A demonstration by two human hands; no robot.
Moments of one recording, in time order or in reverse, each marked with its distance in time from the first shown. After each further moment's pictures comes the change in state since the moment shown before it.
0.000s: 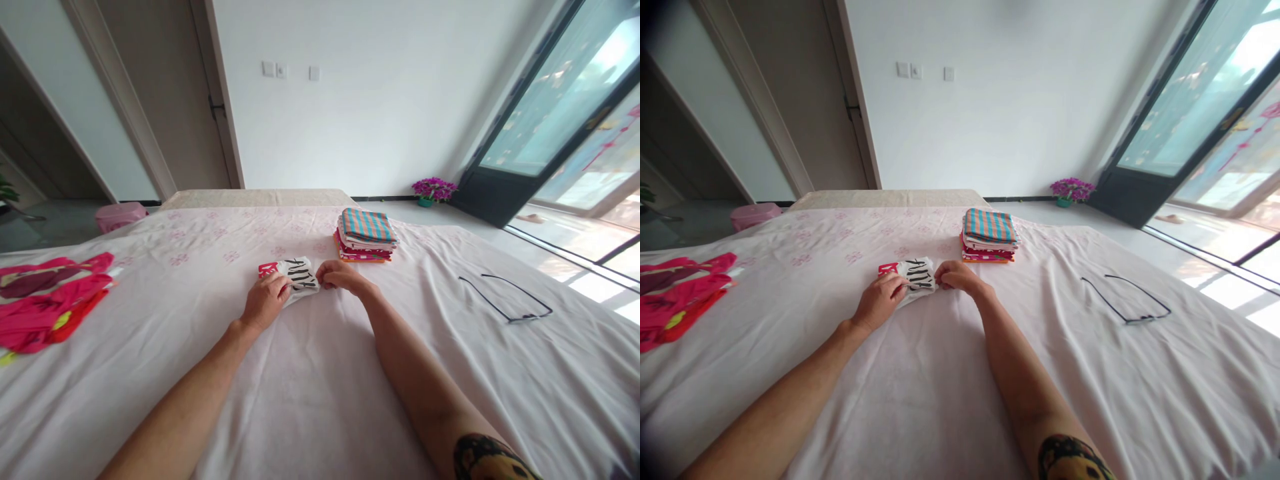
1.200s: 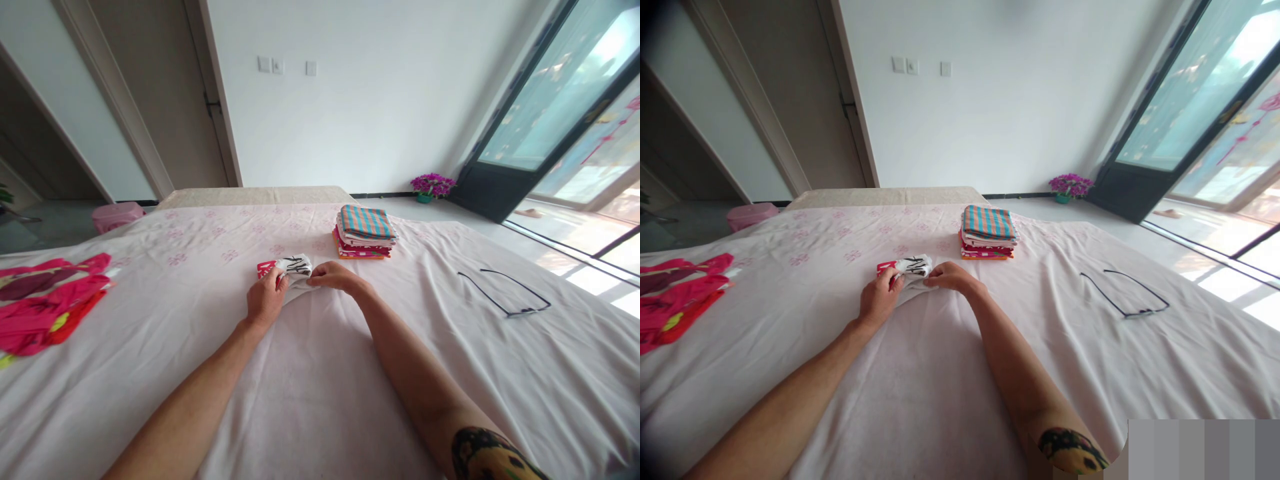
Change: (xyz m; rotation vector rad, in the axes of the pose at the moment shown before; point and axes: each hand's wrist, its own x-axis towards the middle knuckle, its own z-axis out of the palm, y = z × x) left_hand 0.005 0.008 0.008 0.040 0.107 -0.358; right_hand 0.001 -0.007 0.011 -0.166 -0.054 -0.045
